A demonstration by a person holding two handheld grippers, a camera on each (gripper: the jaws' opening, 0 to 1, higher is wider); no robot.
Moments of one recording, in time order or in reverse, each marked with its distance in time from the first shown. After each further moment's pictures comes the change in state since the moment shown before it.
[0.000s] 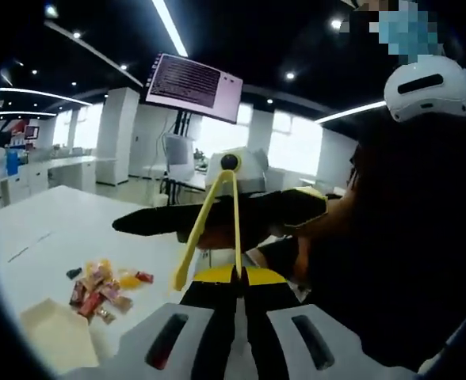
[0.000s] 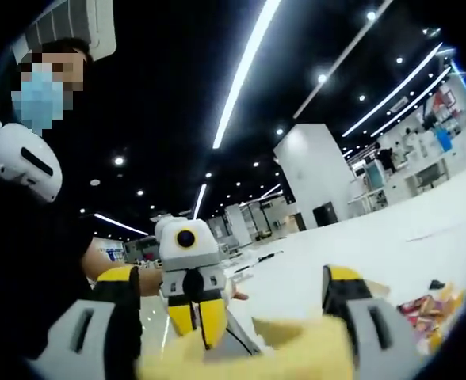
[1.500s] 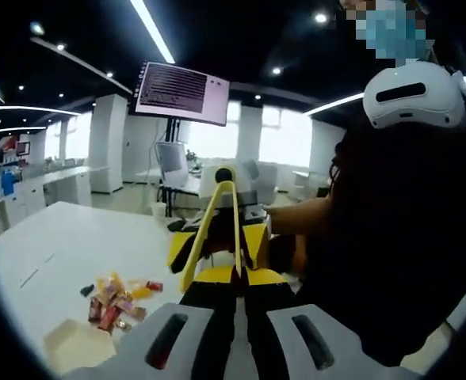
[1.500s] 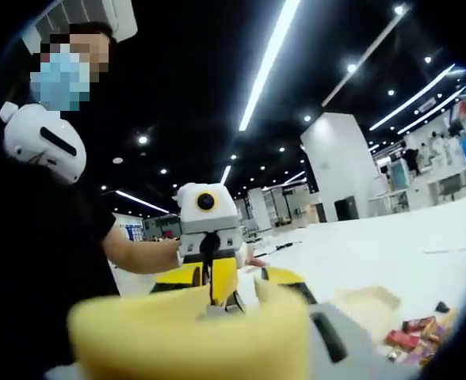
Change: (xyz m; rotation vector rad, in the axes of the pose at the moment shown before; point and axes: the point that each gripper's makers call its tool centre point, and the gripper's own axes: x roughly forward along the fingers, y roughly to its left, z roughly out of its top) left arm -0.031 -0.001 0.027 0.082 0.030 -0.034; right arm 0.007 0.020 -0.002 -0.085 0.083 0.142
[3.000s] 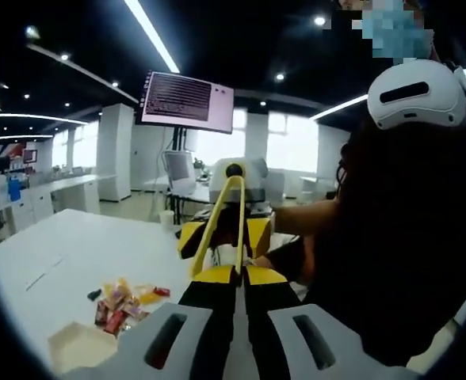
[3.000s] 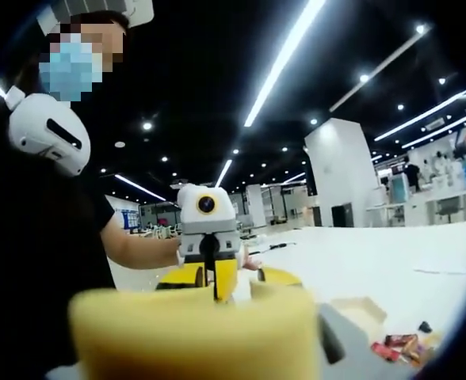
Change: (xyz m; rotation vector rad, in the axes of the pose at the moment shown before) left arm 0.002 -0.001 0.000 0.018 -0.036 0.029; right arm 0.001 0.001 0.008 -0.071 0.055 0.005
